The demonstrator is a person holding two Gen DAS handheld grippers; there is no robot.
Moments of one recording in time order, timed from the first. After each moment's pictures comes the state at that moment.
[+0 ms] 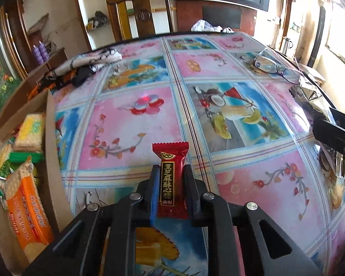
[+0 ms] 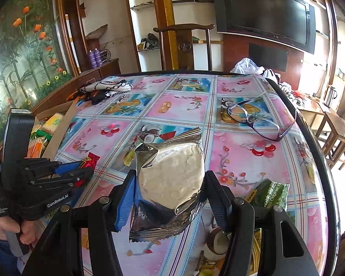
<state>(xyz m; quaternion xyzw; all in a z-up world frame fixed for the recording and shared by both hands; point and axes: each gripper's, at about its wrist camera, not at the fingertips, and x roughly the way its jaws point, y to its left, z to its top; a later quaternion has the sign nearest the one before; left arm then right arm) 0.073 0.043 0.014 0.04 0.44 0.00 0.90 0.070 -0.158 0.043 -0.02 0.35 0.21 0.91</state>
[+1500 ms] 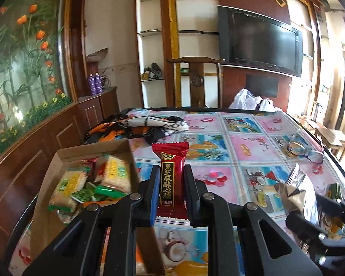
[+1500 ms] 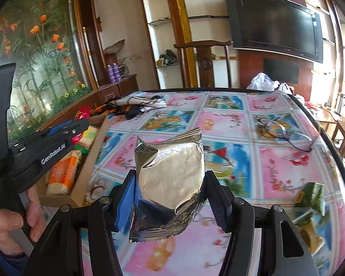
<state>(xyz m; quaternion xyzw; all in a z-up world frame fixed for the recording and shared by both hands) 0.022 0.115 0.094 -0.01 0.24 0.13 0.96 0.034 -0.083 0.059 0.01 0.29 0.25 0.92</state>
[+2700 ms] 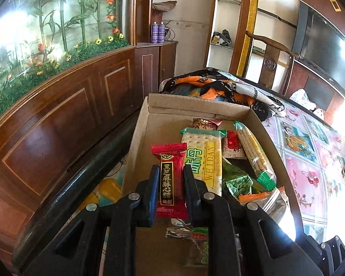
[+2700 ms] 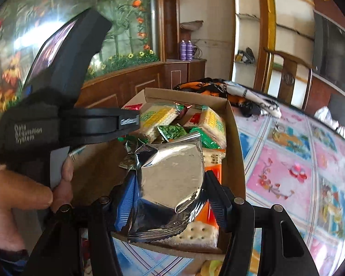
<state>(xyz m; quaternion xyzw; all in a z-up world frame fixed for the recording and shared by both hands) -0.001 0.302 0.056 -0.13 0.34 0.26 0.89 -0.010 0.152 0.031 -0.13 0.28 0.40 0.86</state>
